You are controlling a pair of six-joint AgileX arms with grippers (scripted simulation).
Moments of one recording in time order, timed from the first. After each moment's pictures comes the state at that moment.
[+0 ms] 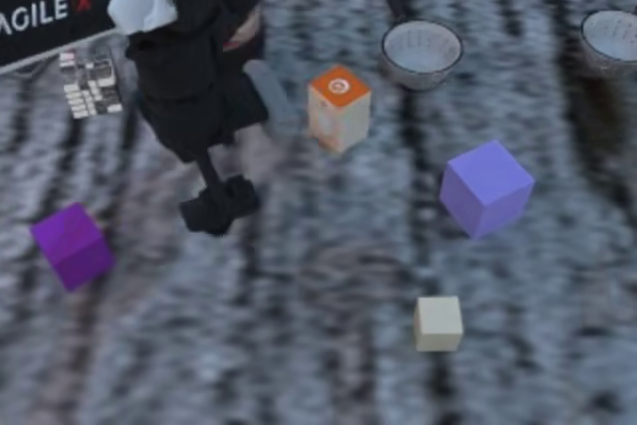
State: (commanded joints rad) left arm -0.44 2.04 1.60 -1.13 0.00 0.73; right arm 0.00 0.00 0.00 0.00 0.00 0.00
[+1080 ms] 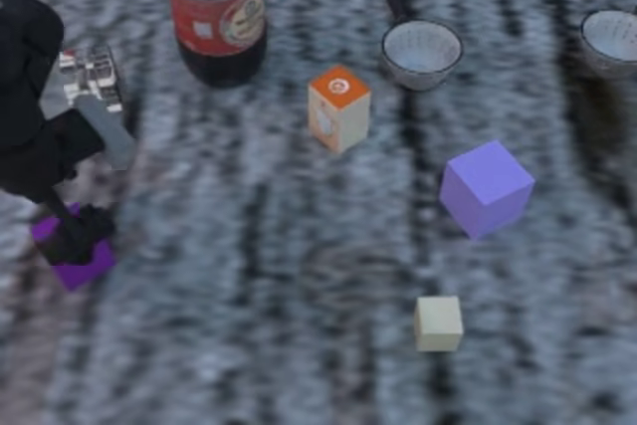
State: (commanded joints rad) left arm -0.08 1.93 1.26 -0.90 0.00 0.82; right arm 0.00 0.00 0.00 0.00 0.00 0.00
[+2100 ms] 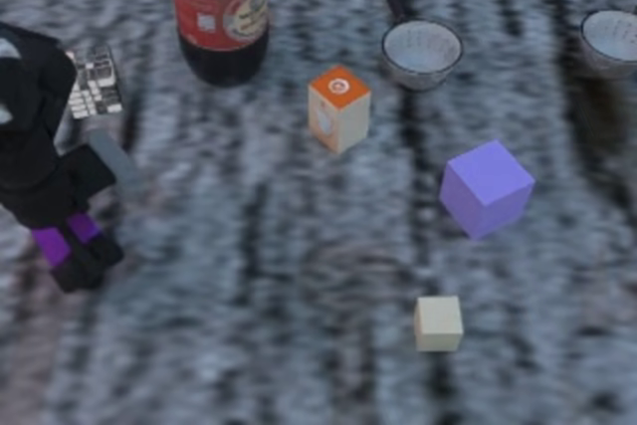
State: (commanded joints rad) left arm -0.08 2.02 1.15 -0.70 0.00 0.83; right arm 0.00 0.00 0.00 0.00 0.00 0.00
